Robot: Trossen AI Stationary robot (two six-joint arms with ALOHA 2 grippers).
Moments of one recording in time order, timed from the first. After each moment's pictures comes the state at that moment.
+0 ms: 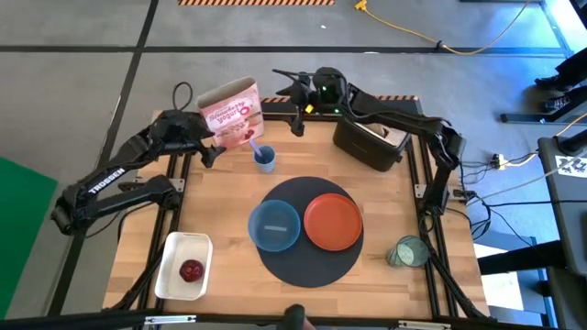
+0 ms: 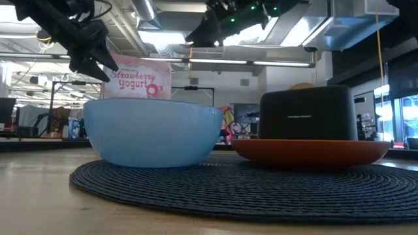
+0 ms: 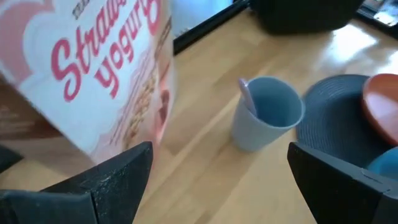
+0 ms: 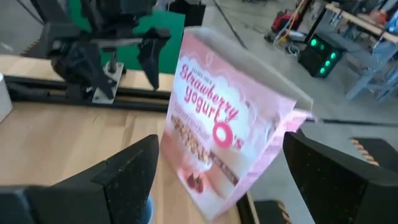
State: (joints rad) left arm 0.79 0.65 0.66 -0.65 0.13 -0.06; right arm -0.44 1.85 1.71 -0.15 -0.28 -0.33
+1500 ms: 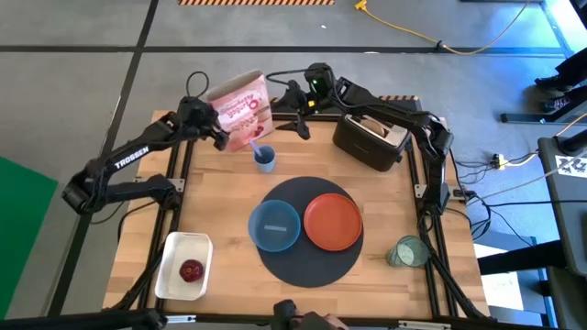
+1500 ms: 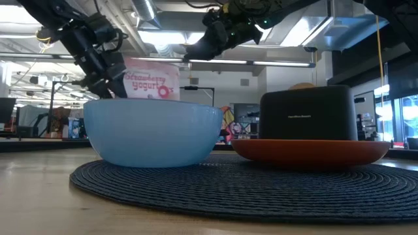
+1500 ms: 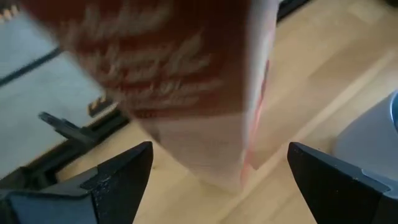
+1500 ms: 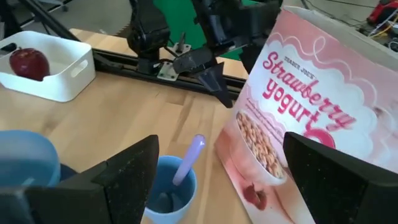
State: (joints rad) left arm 0.95 1.00 0.66 -0.43 0.01 0.04; right arm -0.51 1.96 1.81 -0.33 -0.63 -0.45
